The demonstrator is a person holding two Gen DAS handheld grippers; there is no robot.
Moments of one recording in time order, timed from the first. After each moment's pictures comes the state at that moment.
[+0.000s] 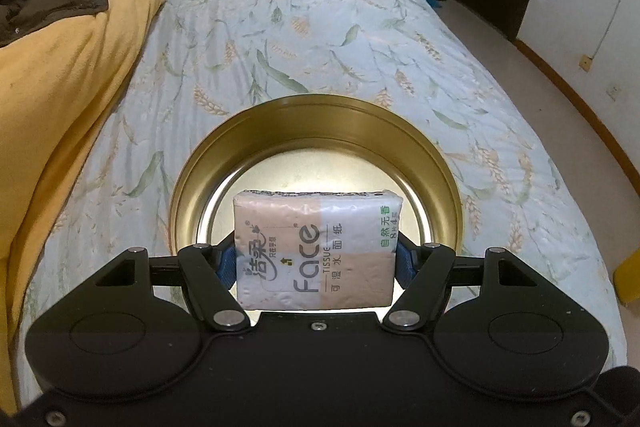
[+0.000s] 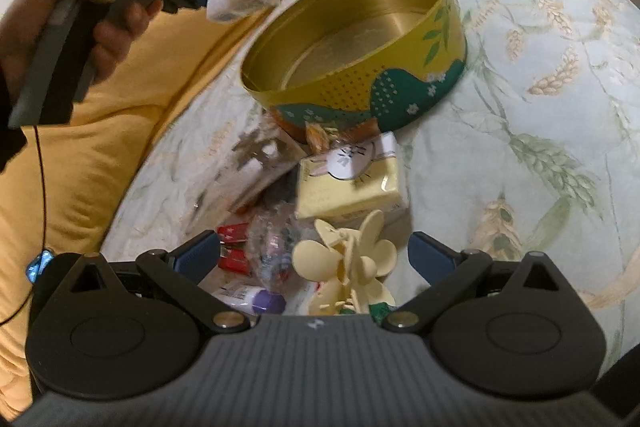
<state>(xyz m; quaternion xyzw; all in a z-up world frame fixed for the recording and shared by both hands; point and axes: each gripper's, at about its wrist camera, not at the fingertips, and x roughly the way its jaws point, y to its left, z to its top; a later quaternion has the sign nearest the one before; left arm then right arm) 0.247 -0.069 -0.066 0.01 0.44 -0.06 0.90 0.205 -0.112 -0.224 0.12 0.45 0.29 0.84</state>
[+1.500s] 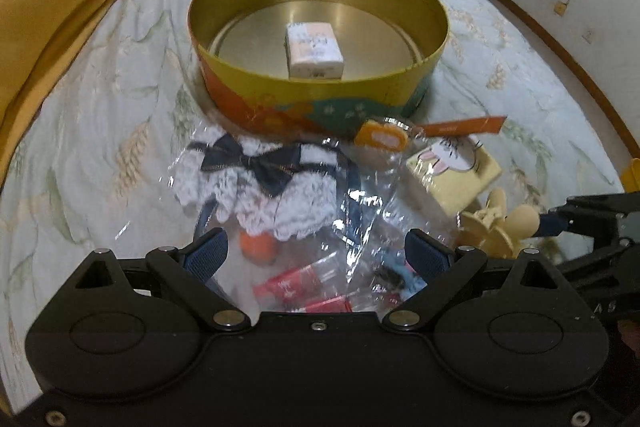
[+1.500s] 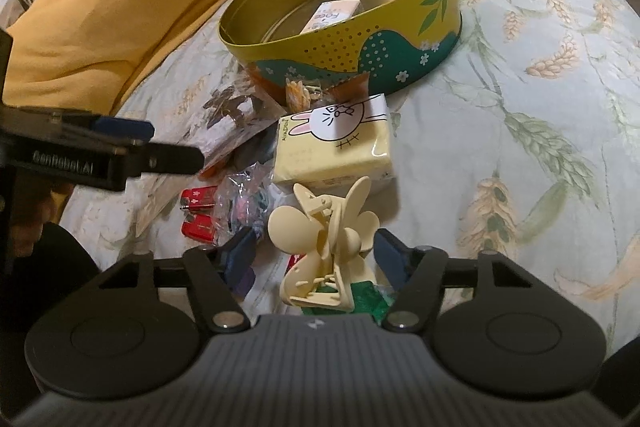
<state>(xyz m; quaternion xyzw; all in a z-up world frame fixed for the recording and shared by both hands) 0.086 -0.020 -0.154 0.02 0.49 -0.09 0.87 0.202 -0.095 -0.240 0.05 0.48 0.26 0.84</state>
